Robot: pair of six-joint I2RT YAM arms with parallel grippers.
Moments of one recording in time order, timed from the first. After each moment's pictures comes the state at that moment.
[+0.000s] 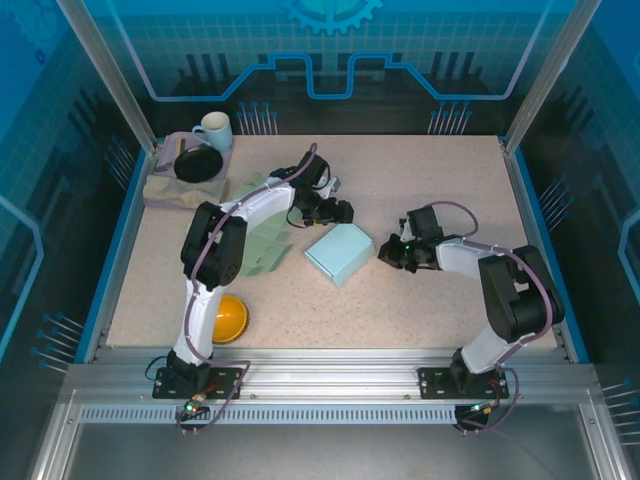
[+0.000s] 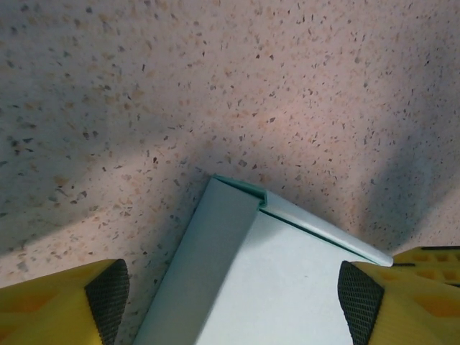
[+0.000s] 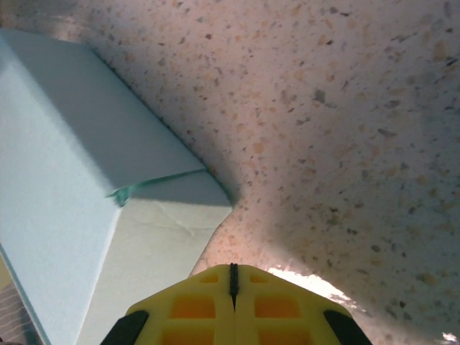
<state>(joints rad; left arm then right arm) -0.46 2.21 1.76 -0.67 0.44 -0.40 0.26 1.64 0.75 -0.13 -0.41 0.71</state>
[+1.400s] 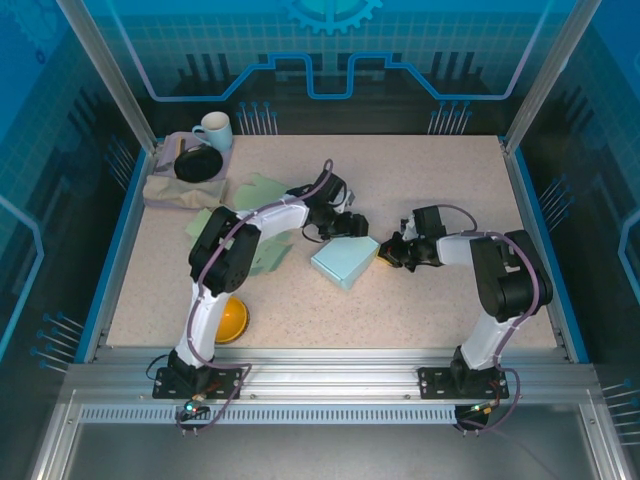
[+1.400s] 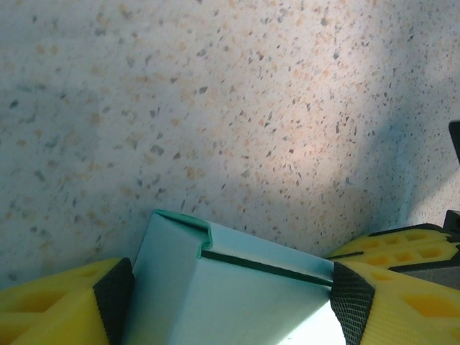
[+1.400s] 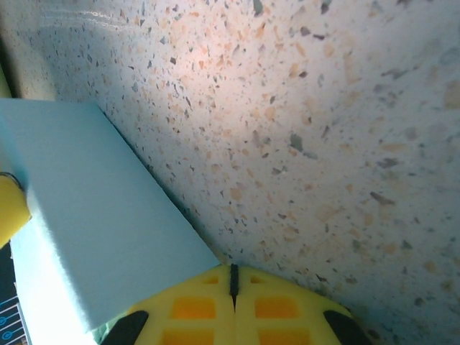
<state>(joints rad) -0.56 2.20 1.62 -0.45 0.42 -0.55 0.19 1.76 0.77 -0.05 -0.56 0.74</state>
